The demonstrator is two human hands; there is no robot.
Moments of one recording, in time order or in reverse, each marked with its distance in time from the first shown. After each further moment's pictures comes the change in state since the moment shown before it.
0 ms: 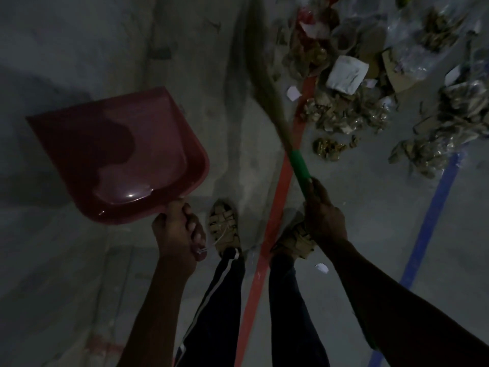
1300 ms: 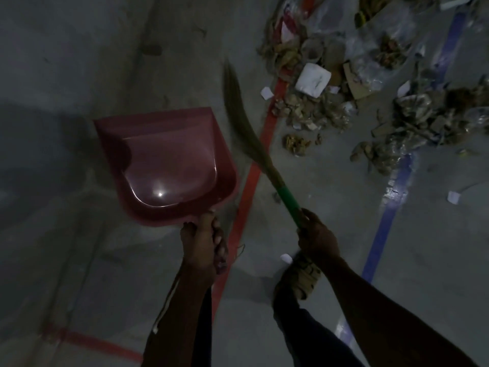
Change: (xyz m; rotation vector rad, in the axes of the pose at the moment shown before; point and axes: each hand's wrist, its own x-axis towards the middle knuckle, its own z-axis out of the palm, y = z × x) left_hand -0.134 -0.137 0.040 -0.016 -0.103 -0.044; right_hand -0.124 0.110 -0.022 0.212 -0.218 0.276
